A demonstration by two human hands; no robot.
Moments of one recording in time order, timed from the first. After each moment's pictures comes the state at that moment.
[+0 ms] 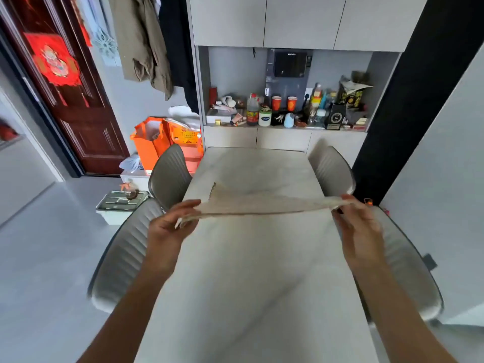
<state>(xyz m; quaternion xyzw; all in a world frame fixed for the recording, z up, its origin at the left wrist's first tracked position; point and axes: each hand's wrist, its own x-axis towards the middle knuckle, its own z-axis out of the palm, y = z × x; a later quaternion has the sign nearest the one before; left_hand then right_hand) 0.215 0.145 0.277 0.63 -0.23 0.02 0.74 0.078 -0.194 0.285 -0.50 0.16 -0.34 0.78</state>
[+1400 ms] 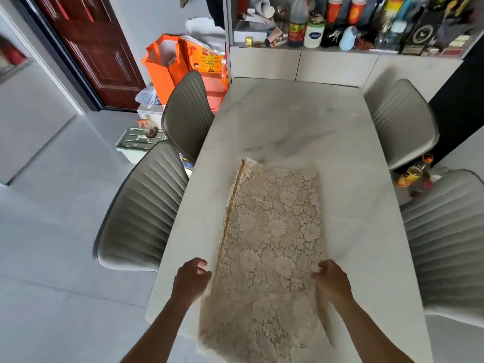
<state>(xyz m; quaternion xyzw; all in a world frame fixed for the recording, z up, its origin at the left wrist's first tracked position) 0.229 0.182 0.024 0.90 0.11 -0.27 0.33 0.129 -0.139 -0.004 -0.80 0.42 0.13 0.39</state>
